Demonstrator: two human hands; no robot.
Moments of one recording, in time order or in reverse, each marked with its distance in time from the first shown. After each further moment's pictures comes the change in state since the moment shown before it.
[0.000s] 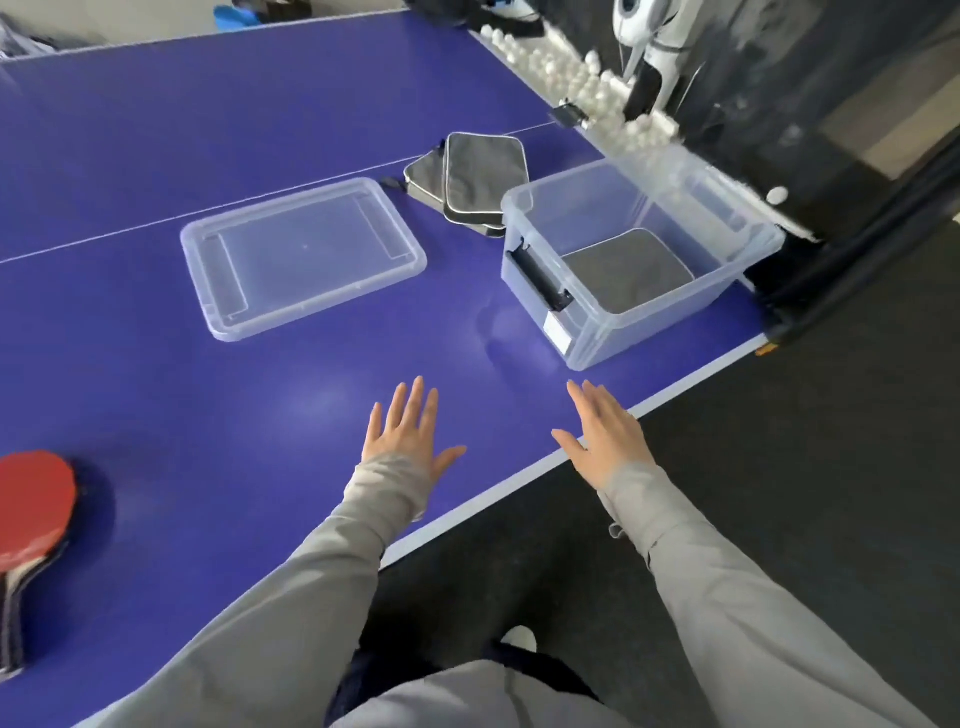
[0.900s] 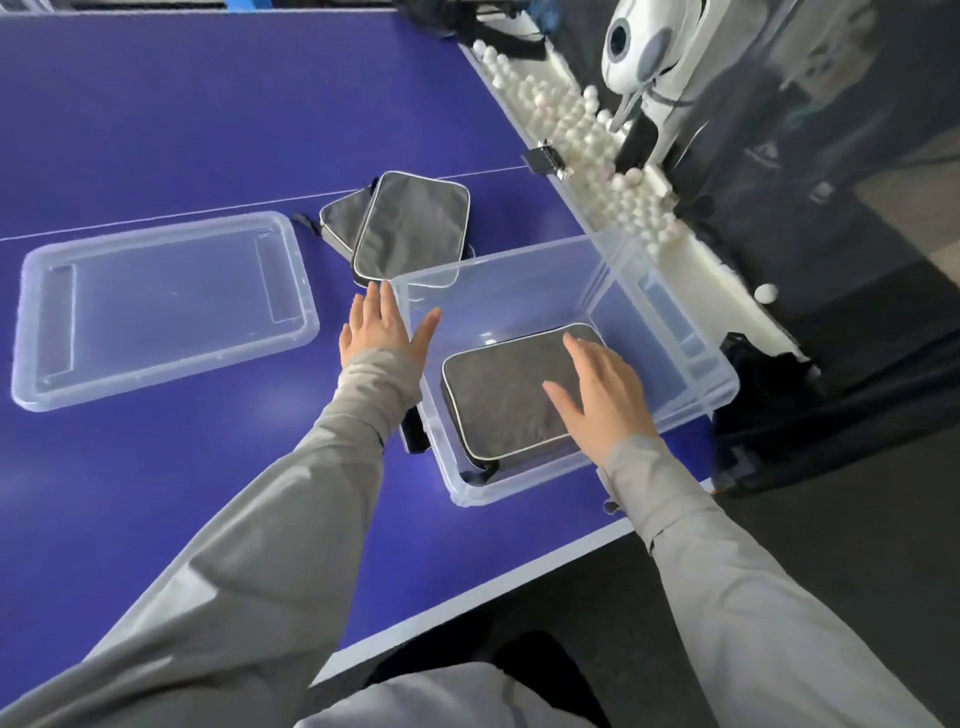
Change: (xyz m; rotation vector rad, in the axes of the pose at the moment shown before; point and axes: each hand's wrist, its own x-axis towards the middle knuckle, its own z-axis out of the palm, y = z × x) left_hand 0.293 0.132 -0.114 -0.557 0.286 -0.409; right_hand 0.230 0.142 -0.145 0.024 0.252 -0.275
